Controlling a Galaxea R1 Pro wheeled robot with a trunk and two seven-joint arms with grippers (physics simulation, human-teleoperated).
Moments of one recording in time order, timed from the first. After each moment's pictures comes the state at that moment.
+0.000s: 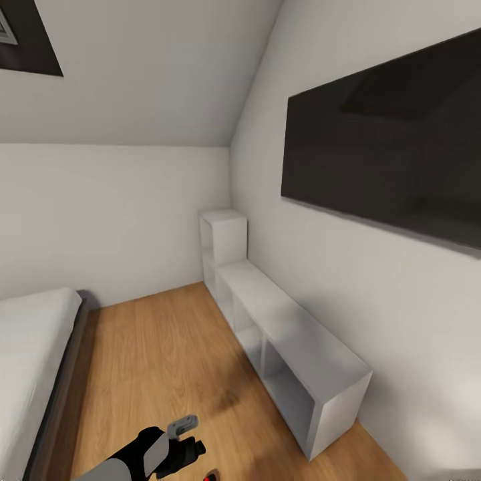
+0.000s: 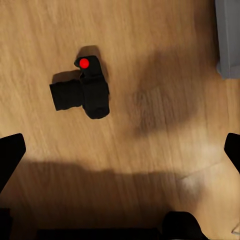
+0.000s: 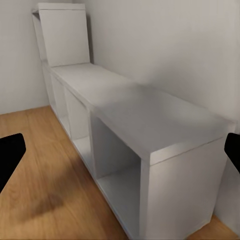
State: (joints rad) left arm -0.60 -0.07 0.02 -0.14 0.33 0.40 -0.03; right arm 0.30 0.03 0.00 -0.99 0.00 -0.90 -0.02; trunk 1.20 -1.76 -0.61
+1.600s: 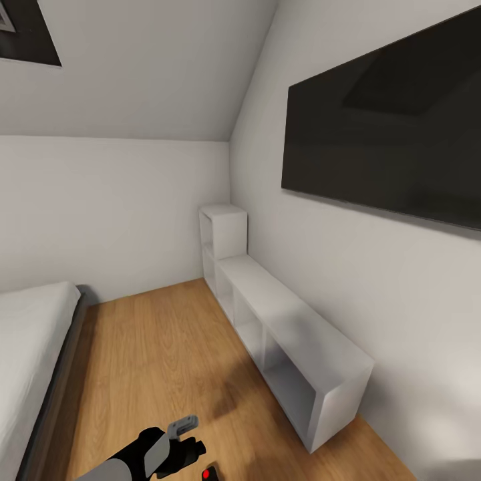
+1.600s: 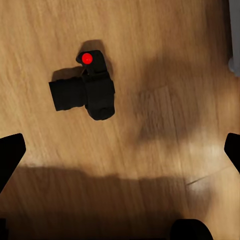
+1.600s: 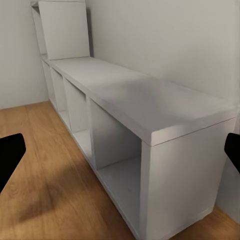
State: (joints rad) left arm -0.60 -0.08 0.02 -0.14 0.33 0.40 -0.02; right arm 0.30 0.03 0.00 -0.99 0.00 -0.90 -0.02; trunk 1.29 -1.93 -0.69
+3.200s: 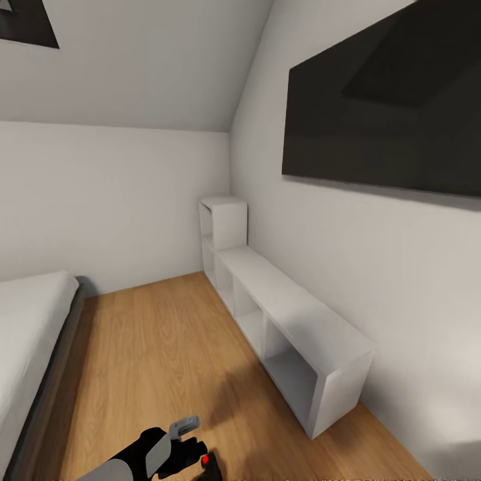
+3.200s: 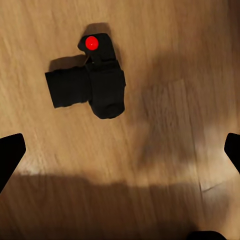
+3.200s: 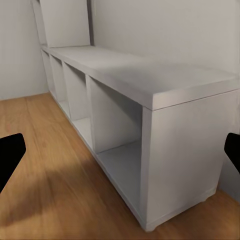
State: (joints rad) left arm -0.60 -0.08 0.02 -0.14 0.33 0.40 -0.02; right arm 0.30 0.03 0.00 -0.99 0.00 -0.91 -0.02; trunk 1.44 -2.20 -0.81
